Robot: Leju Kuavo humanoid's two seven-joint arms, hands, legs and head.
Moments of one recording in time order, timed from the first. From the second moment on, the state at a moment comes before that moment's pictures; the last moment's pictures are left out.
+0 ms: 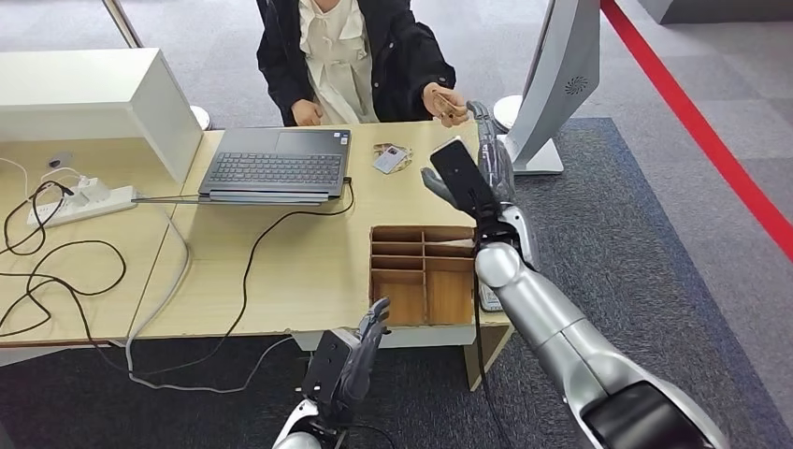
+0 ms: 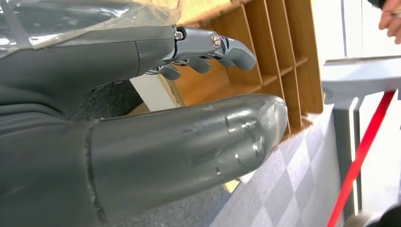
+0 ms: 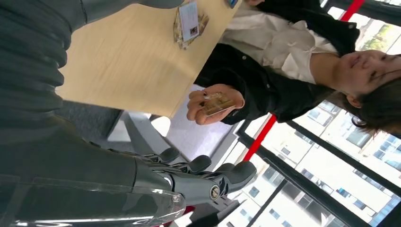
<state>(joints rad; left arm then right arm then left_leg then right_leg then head) -0.24 -0.07 -0.97 -1.19 0.19 0.38 -0.34 -0.77 -0.07 0.62 -1.01 0.23 -0.50 -0.04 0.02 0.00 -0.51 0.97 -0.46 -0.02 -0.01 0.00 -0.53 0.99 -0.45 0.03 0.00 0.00</state>
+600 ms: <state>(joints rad) -0.19 -0.03 -0.95 -1.29 0.20 0.49 -0.32 -0.31 -0.21 0.59 -1.61 0.24 -0.68 -0.08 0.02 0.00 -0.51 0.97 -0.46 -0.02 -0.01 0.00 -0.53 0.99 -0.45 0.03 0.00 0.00</state>
